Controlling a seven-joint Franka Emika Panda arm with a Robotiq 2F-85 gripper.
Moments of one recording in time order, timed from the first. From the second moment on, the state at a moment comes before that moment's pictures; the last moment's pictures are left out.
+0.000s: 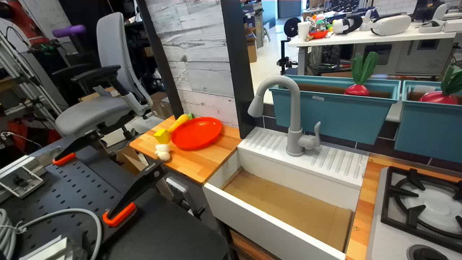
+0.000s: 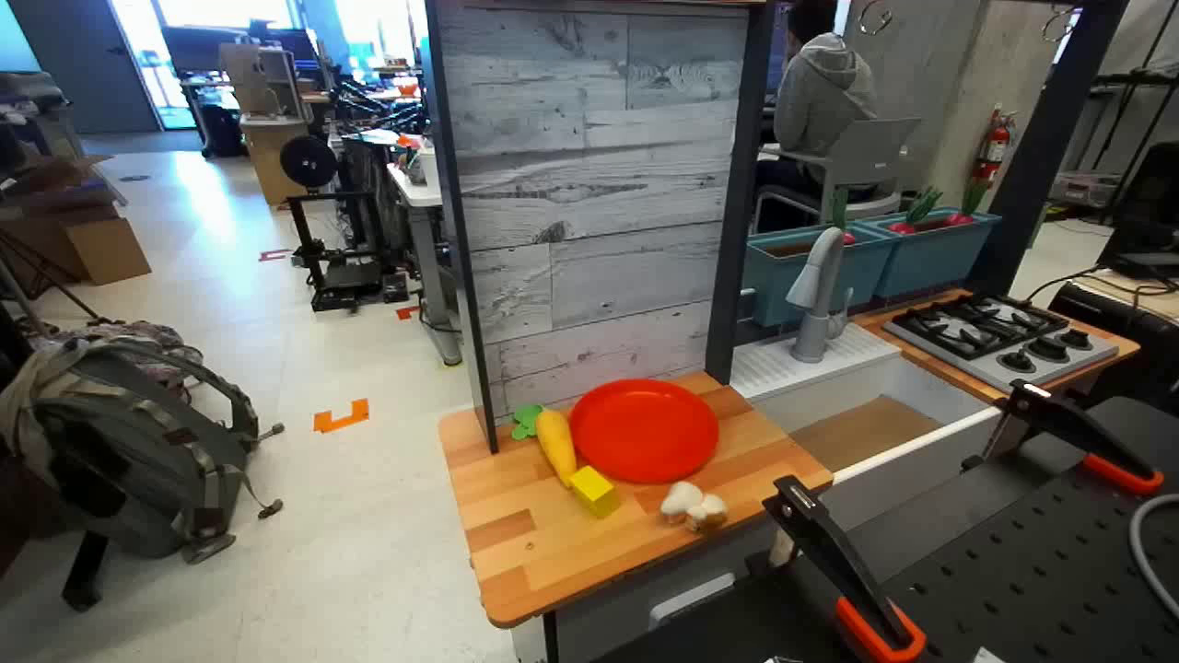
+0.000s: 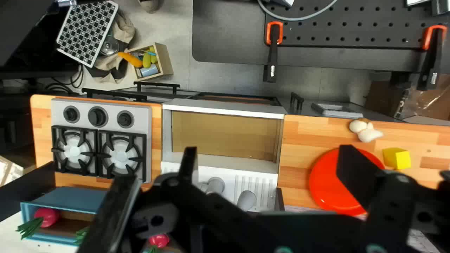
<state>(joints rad) -0.11 -0.36 -0.10 -2.31 -0.24 1.87 -0.21</state>
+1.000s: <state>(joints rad) -0.10 -0.20 -0.11 -2.28 -0.06 2.05 -0.17</state>
